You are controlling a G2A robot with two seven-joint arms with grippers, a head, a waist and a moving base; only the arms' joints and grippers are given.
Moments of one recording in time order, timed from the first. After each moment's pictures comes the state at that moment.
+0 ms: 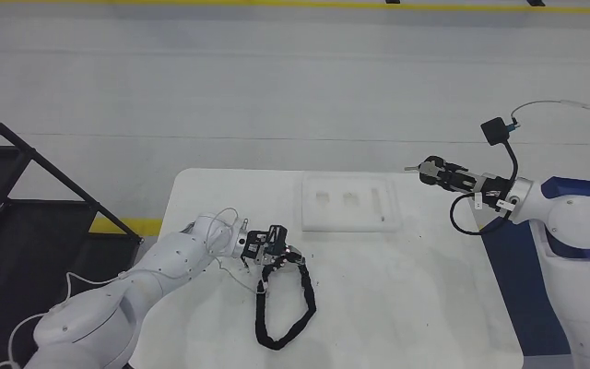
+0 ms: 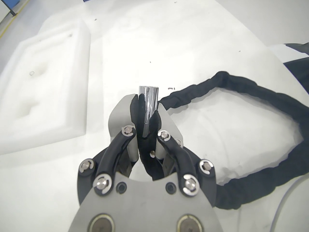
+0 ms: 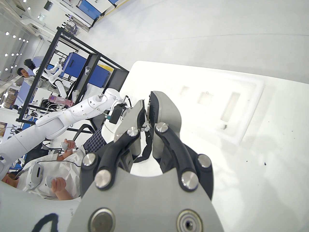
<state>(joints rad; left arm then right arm) 0.67 -1.07 -0.28 -0.83 1.74 -0.80 0.94 -1.12 -0.98 1.54 -1.68 -0.04 -0.15 1.03</state>
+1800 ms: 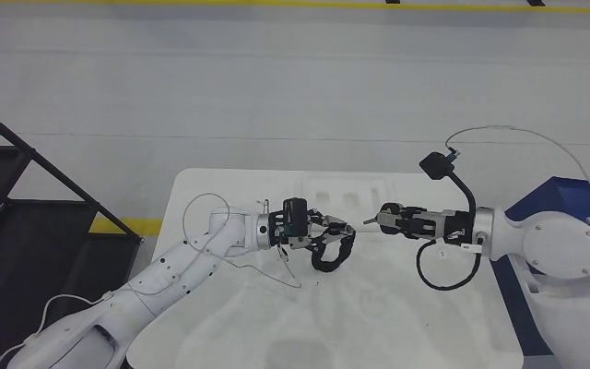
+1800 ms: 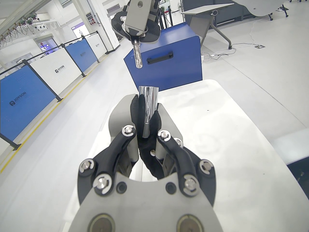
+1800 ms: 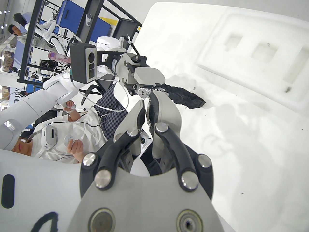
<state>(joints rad) 0.84 -0.99 -0.60 -1.43 1.37 -0.69 0.58 -1.20 -0.95 1.44 -2.05 -0.05 0.14 1.21</state>
